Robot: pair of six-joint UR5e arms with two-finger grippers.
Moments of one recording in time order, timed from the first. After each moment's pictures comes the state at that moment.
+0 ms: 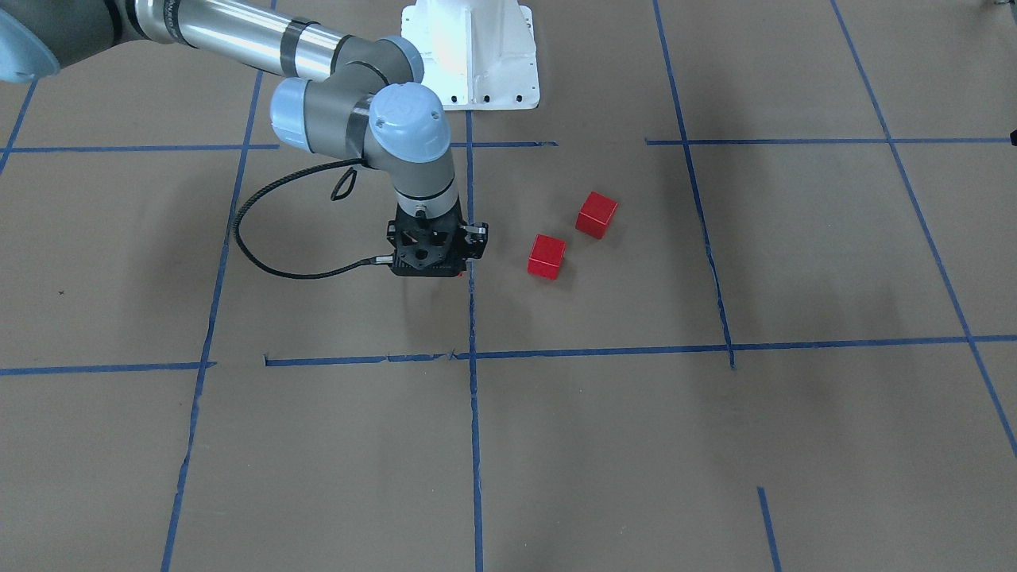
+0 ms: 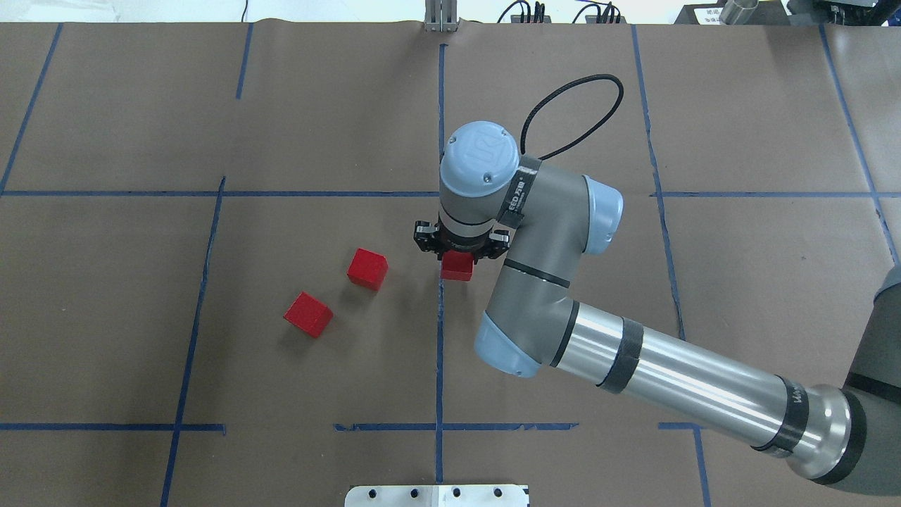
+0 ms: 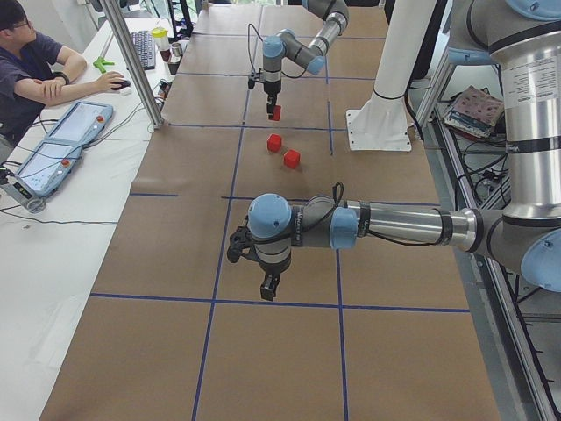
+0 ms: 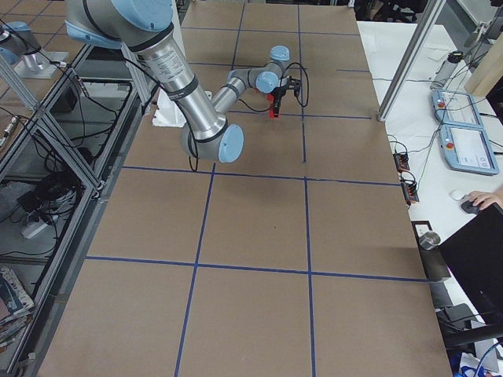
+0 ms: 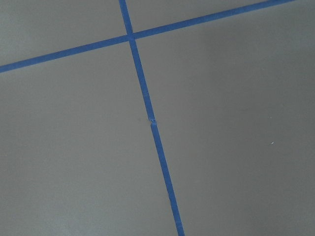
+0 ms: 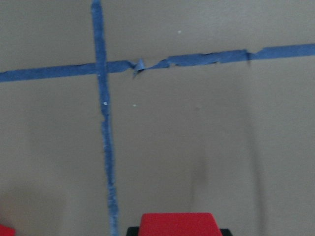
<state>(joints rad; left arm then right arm) -1.55 -1.37 -1.84 -1.51 -2.39 0.23 0.52 -0.74 1.42 -1.49 1.92 1.32</state>
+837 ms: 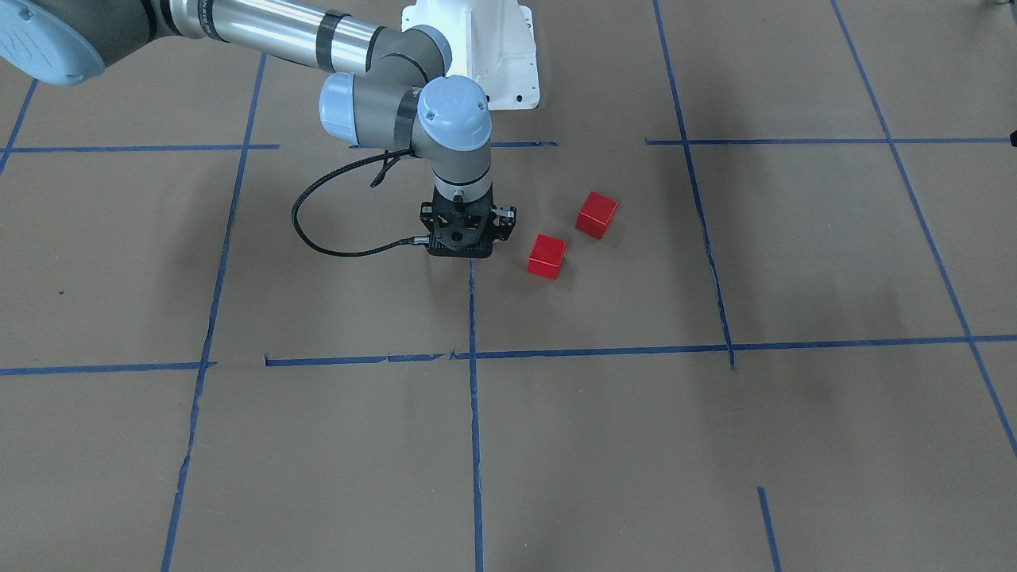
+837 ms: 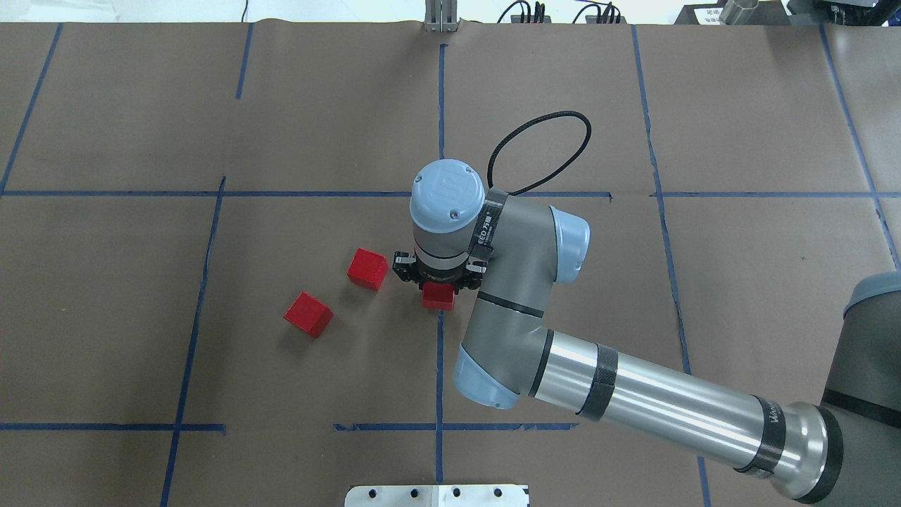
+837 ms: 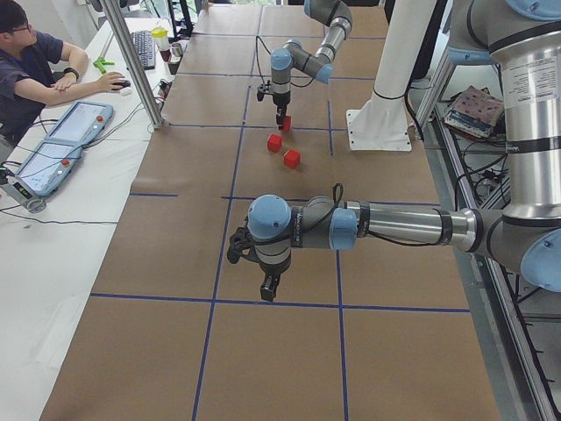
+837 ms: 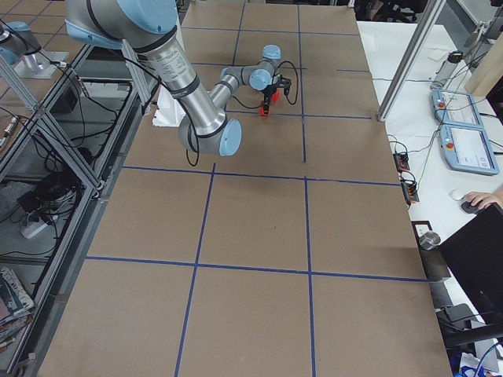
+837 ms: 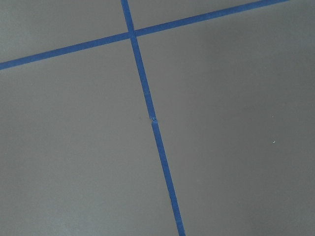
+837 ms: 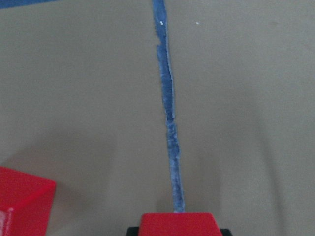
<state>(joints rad) -1.54 -1.37 -1.84 -1.51 -2.39 0.23 0.46 -0.72 1.39 -1.49 1.91 1.36</state>
